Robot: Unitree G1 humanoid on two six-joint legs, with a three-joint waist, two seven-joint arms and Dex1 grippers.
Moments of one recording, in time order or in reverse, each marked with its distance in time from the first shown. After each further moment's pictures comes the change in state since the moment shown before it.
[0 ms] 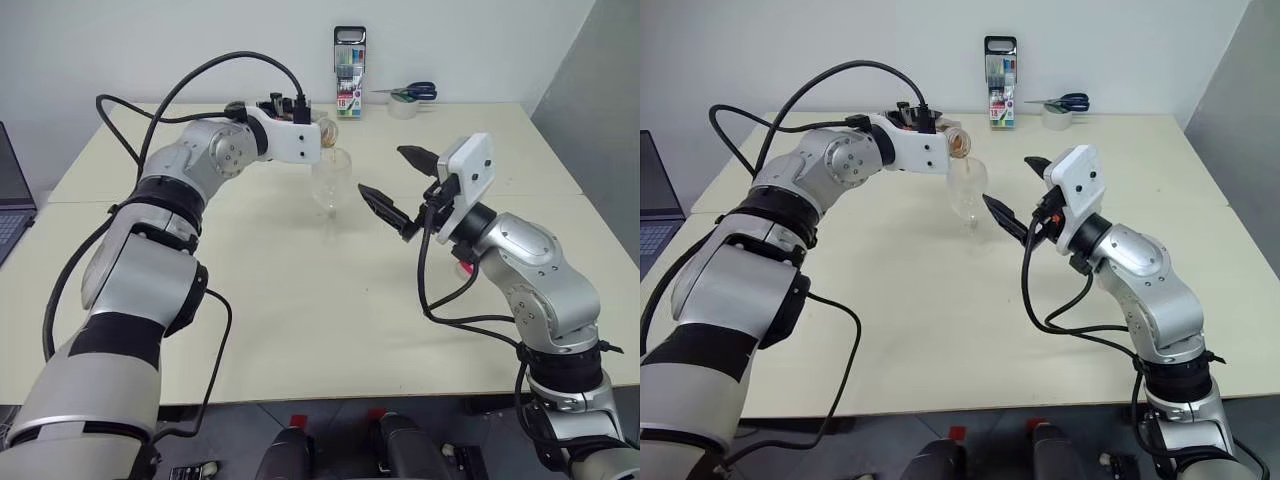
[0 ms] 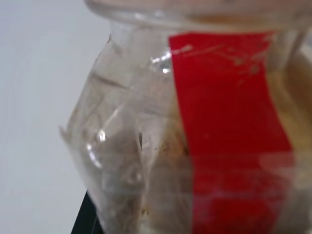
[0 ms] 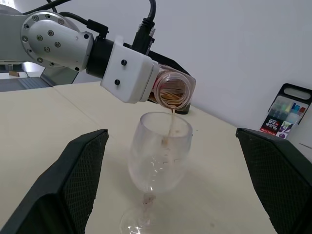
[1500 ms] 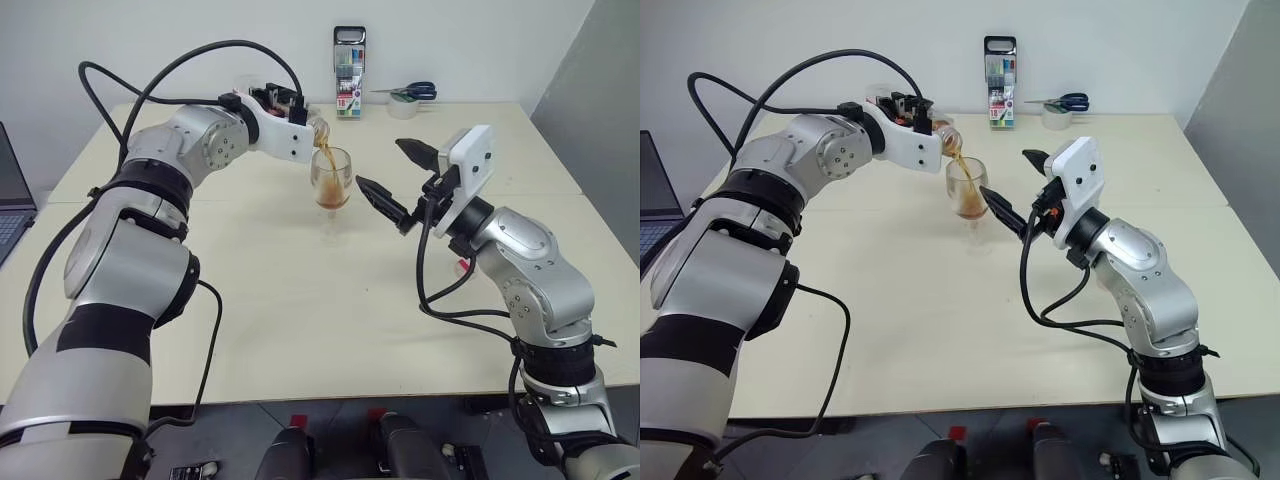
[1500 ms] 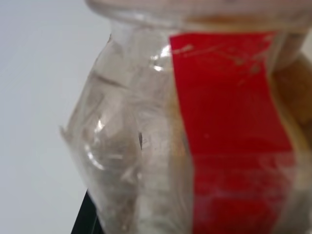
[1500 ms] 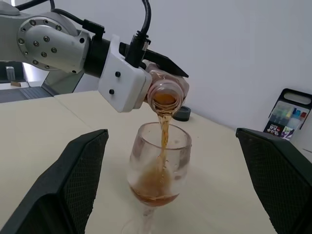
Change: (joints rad) left arm -0.065 0.035 -0.105 0.041 0.143 -0.017 0.108; right arm -0.024 0.037 -0.011 0.035 0.003 -0.020 0.008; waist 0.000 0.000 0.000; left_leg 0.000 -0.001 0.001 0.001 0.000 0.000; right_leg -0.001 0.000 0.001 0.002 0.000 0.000
